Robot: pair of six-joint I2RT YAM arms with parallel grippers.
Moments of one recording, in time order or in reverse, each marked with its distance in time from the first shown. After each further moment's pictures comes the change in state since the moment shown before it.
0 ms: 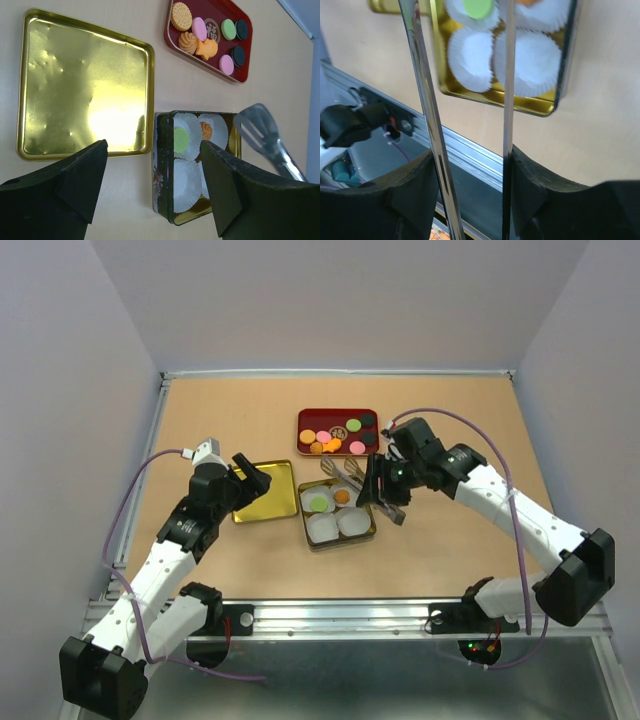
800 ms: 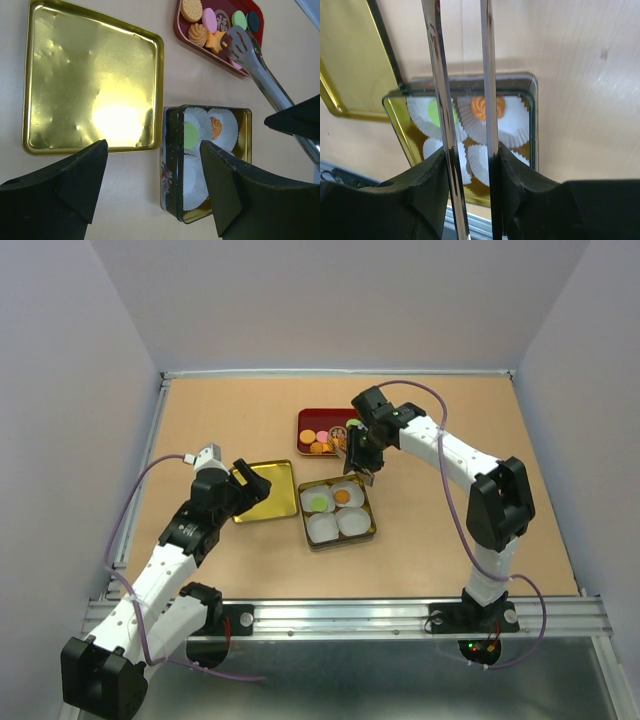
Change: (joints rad) left arm 0.000 -0.015 -0.047 0.011 0.000 0.005; right arm -0.048 0.523 0.452 -0.051 0.176 -0.035
